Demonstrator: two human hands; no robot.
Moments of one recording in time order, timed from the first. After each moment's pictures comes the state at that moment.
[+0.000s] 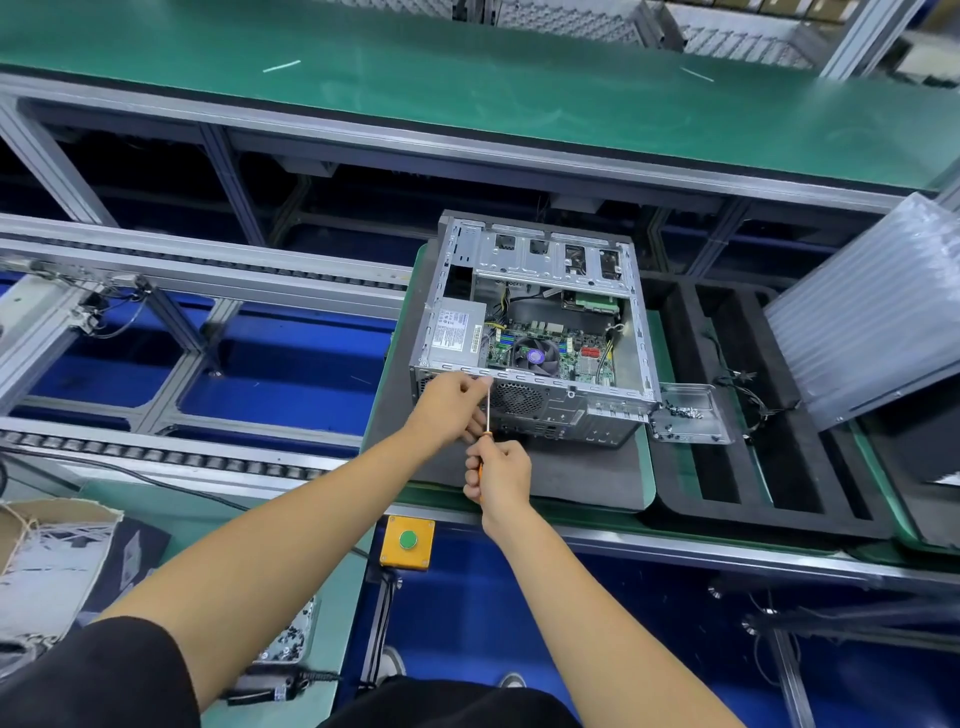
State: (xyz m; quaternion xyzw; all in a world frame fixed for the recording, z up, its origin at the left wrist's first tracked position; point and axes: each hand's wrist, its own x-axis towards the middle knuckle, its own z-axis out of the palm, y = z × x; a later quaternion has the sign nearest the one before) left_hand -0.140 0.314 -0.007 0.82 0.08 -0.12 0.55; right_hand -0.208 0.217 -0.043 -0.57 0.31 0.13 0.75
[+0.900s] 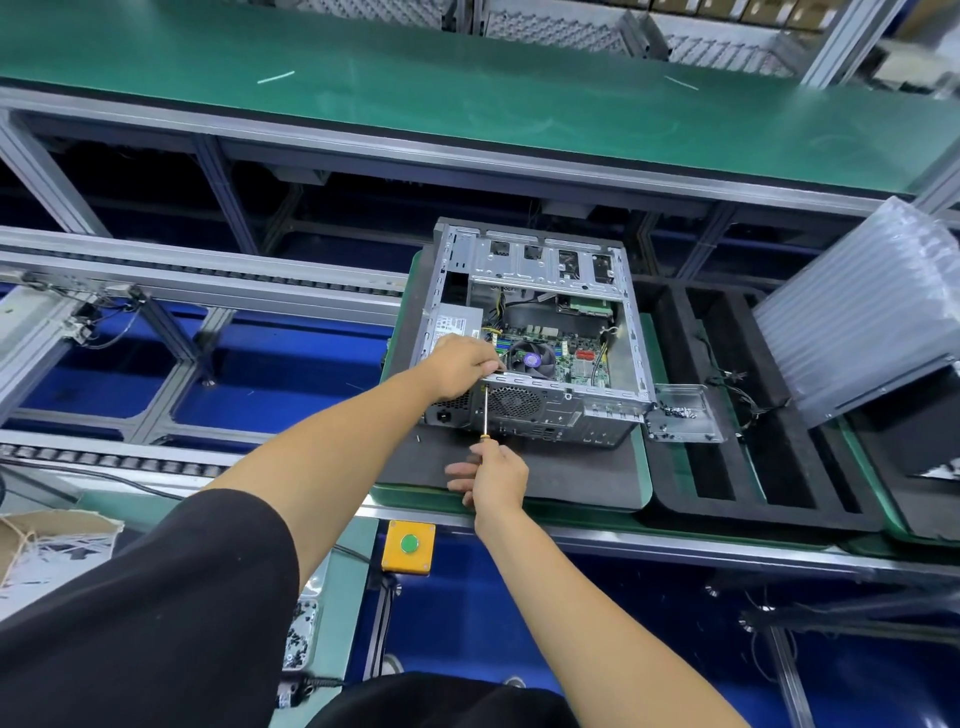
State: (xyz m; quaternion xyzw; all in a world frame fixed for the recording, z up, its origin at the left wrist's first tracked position) left_hand -0.064 0.327 0.014 0.94 -0.24 -0.10 0.21; right_hand -0.213 0.230 -0.031 -0.59 0.37 0.11 0.71
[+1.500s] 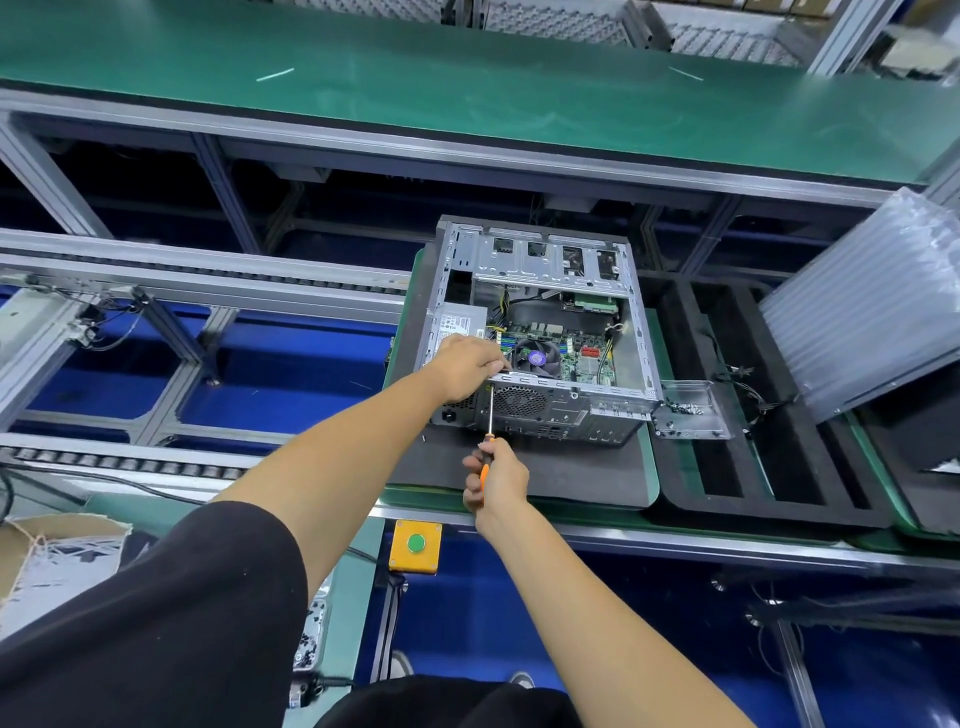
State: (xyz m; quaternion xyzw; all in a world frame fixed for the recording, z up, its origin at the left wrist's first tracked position) left_hand -0.061 0.326 0.003 0.95 -0.23 -0.09 0.21; right_hand -0.210 0.234 -0.024 -0.45 0.43 0.16 0.77
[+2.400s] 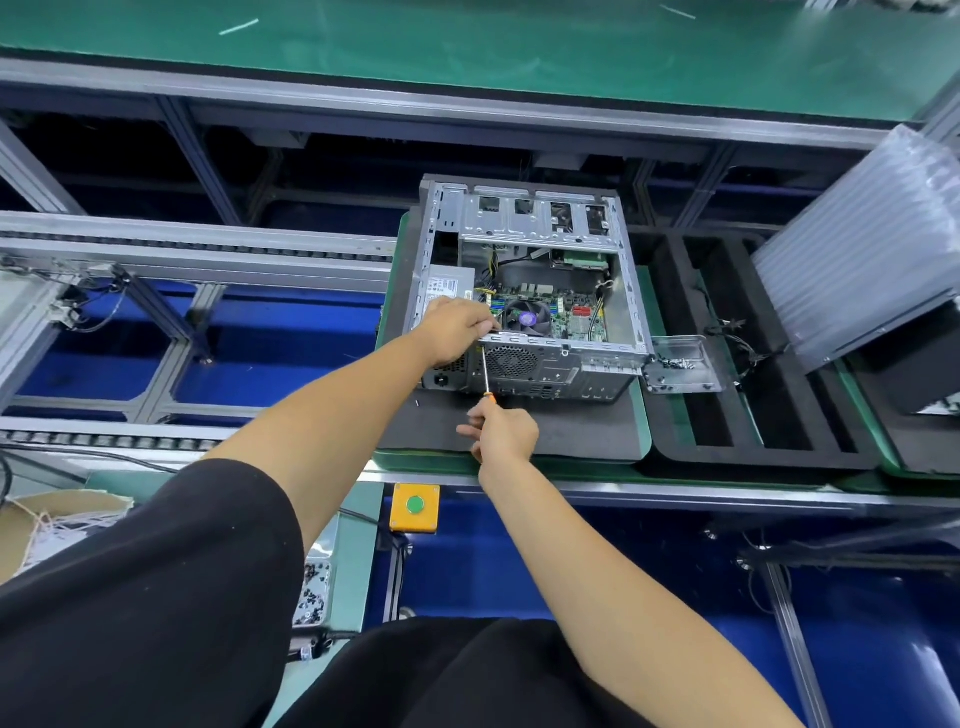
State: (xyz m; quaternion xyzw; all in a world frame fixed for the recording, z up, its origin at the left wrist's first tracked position) left_hand -0.065 0.323 0.009 0.95 -0.21 -0.09 0.20; right_hand -0.215 0.228 -0.013 -0.56 0.42 0.08 0.71
